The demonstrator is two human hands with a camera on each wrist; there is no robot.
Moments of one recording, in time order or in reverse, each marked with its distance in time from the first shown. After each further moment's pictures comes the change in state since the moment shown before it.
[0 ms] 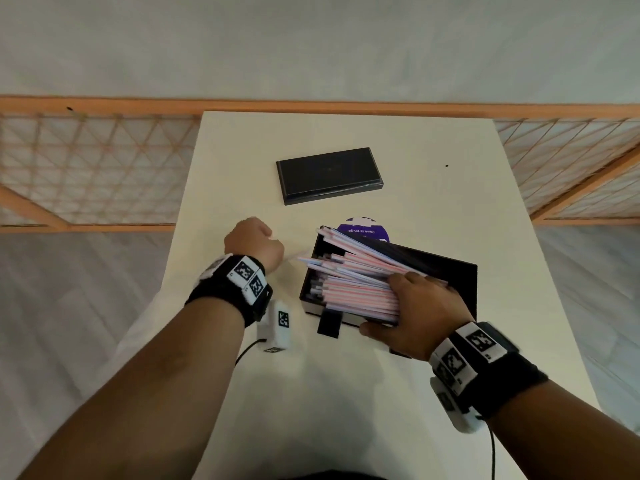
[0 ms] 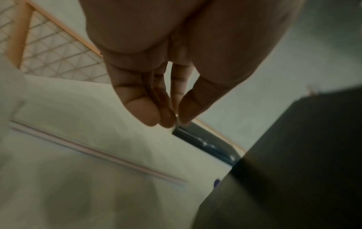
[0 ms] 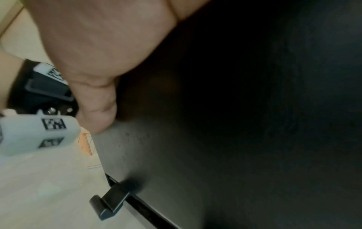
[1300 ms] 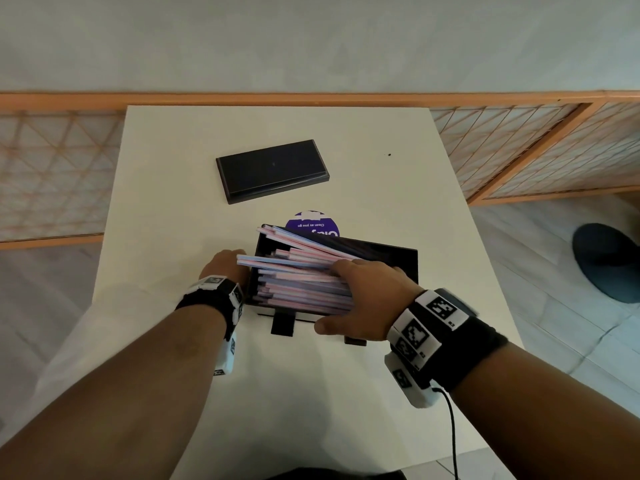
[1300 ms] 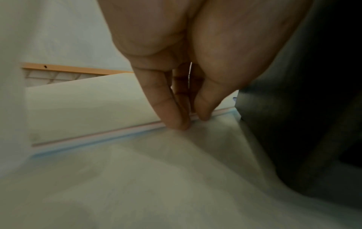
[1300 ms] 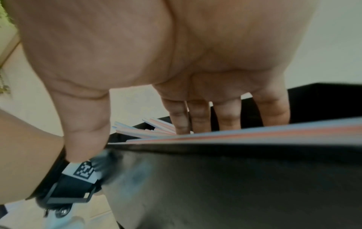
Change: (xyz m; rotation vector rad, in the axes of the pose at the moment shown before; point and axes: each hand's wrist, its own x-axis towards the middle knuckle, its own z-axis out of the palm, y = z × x) left_hand 0.024 -0.017 0.069 0.509 -0.430 0.182; right_hand -0.010 0.002 -0.033 0.164 -0.107 -0.073
